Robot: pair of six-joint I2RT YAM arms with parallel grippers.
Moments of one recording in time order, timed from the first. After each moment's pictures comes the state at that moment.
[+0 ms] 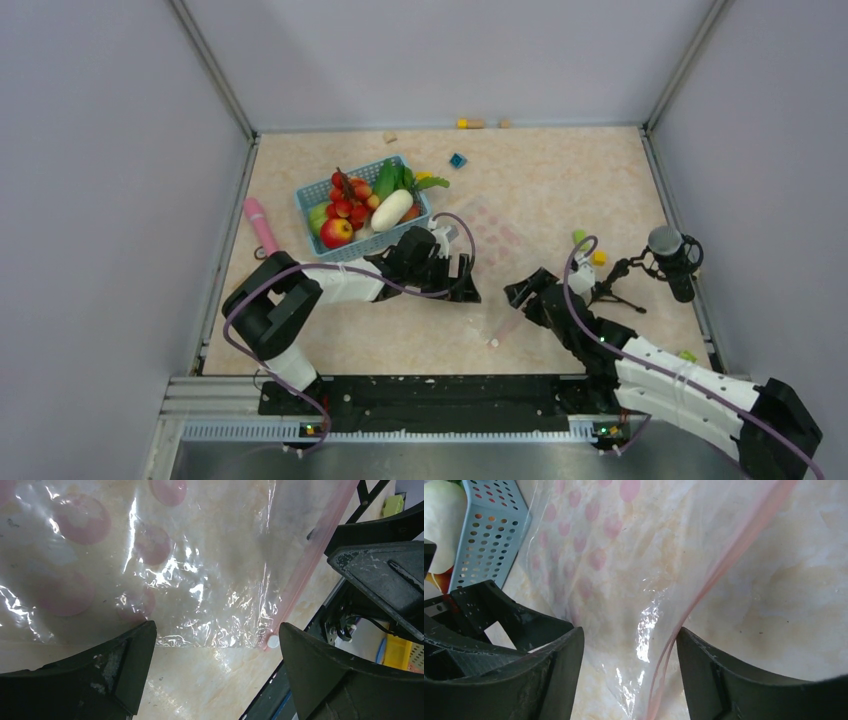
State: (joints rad) left arm -0.78 1.66 0.78 0.16 0.41 -0.66; right arm 0.82 0.68 0.20 -0.11 0.44 1.14
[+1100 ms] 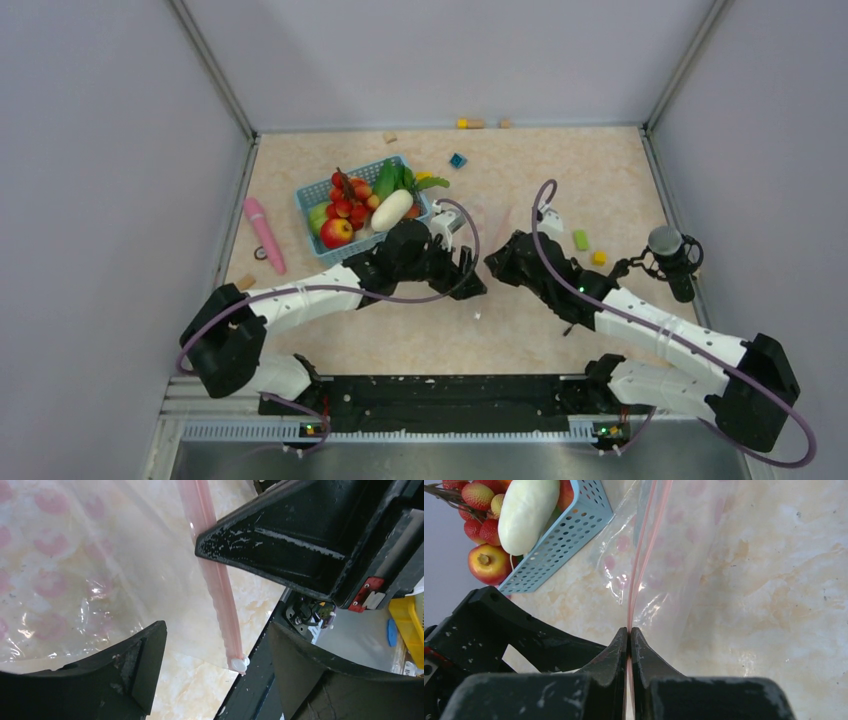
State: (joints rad) left arm -0.85 1.40 0.82 0.09 0.37 -0.52; right arm 0.82 1.02 0.67 -0.20 0.34 0.94
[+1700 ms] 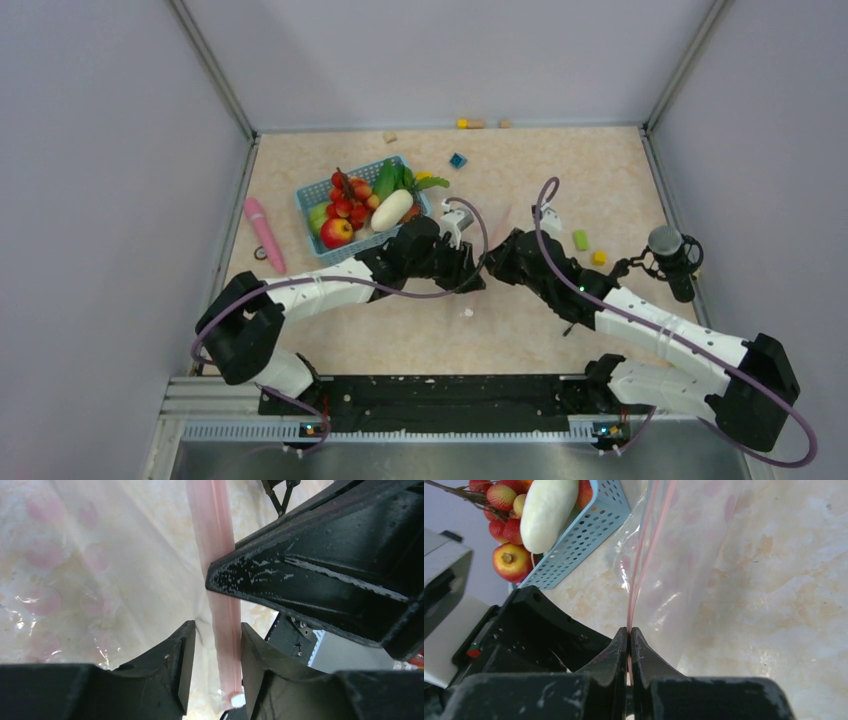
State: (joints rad) left arm -0.85 1.49 0.88 0.08 0.38 -0.52; right arm 0.83 1.02 0.69 -0.20 0.31 0.99
